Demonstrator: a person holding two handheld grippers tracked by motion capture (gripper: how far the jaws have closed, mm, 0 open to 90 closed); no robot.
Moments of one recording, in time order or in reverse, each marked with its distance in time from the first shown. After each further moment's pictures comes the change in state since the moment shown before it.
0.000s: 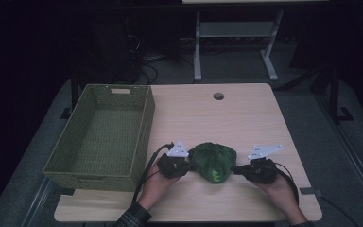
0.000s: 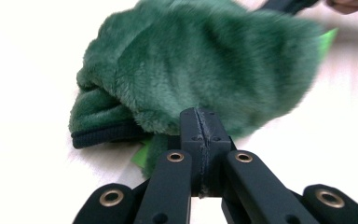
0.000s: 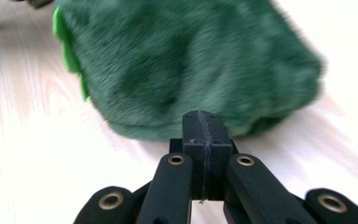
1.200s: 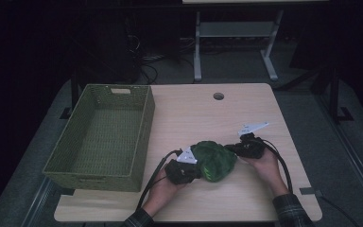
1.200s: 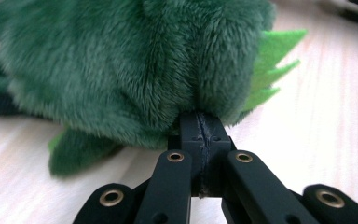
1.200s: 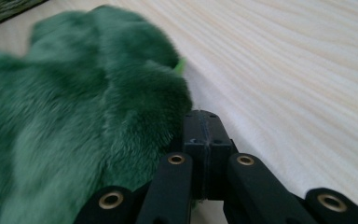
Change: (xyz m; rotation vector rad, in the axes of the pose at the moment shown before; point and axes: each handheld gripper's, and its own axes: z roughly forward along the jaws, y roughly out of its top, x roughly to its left) left arm -0.009 -0.006 0.026 0.067 -0.038 -0.003; right arm -0.056 0.040 0.043 0.012 -0.020 0.037
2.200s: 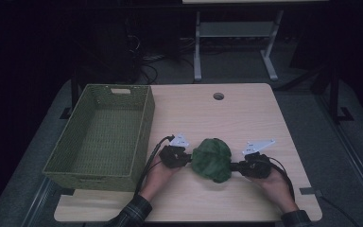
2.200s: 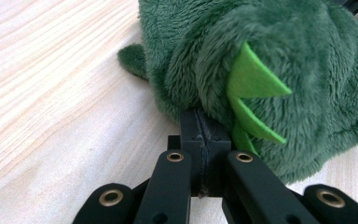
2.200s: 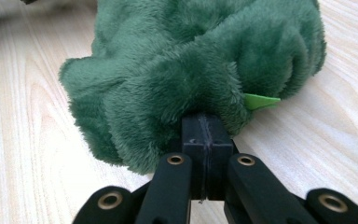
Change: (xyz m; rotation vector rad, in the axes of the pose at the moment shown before) left arm 0.049 0.005 0.001 -0.031 0.059 -0.034; right arm 0.045 -0.032 -0.025 0.029 0.052 -0.040
